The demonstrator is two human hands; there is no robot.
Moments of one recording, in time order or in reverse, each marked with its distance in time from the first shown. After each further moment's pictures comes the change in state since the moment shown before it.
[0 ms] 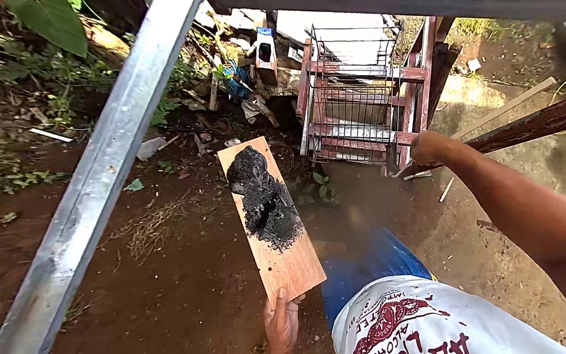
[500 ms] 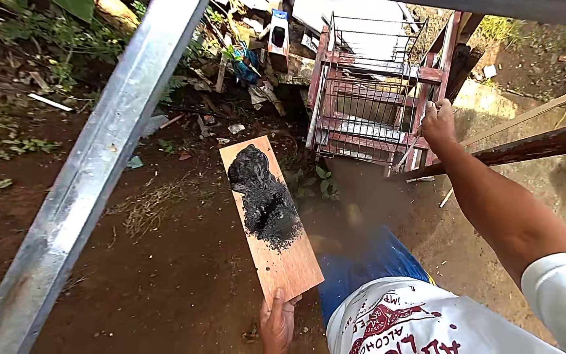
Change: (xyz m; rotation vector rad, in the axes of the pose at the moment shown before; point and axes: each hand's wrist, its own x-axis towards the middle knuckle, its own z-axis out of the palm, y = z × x) left_hand -0.014 -0.004 -0.003 0.004 0.059 -0.003; right_hand 0.060 -0.008 0.002 0.709 0.637 -0.199
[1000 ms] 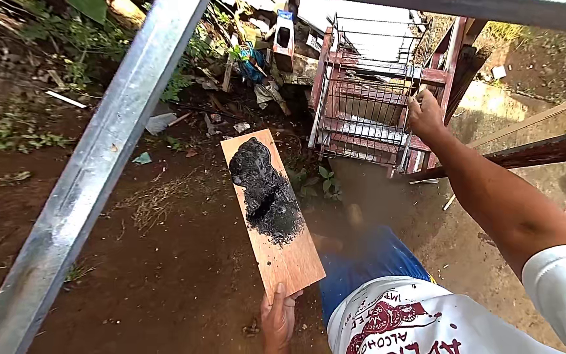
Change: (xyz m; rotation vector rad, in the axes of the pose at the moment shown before) left_hand -0.003 -0.001 0.021 0.007 0.008 0.027; right_hand 0.023 -0.028 0.014 -0.090 -0.173 -0.201
